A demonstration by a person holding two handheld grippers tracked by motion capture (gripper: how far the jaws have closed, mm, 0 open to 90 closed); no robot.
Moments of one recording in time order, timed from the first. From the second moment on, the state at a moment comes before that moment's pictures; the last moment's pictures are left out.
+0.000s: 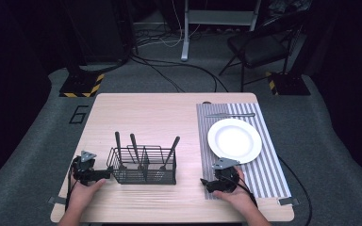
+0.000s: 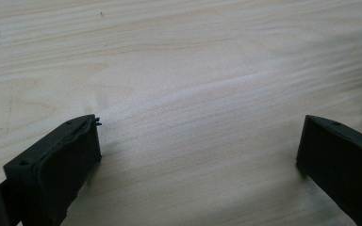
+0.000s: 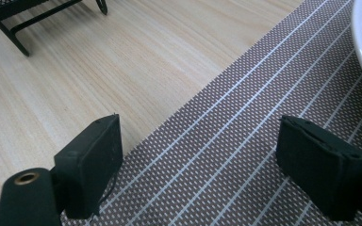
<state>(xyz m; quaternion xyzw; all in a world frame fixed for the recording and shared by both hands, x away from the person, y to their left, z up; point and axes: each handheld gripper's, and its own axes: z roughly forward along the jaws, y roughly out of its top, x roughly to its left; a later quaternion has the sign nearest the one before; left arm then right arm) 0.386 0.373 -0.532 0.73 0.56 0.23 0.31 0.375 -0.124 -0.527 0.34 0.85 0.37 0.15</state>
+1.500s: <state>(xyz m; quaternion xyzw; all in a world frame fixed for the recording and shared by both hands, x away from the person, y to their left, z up) 0.386 0.373 -0.532 0.73 0.56 0.23 0.31 0.366 -0.122 -0.474 0.38 0.81 0.42 0.15</state>
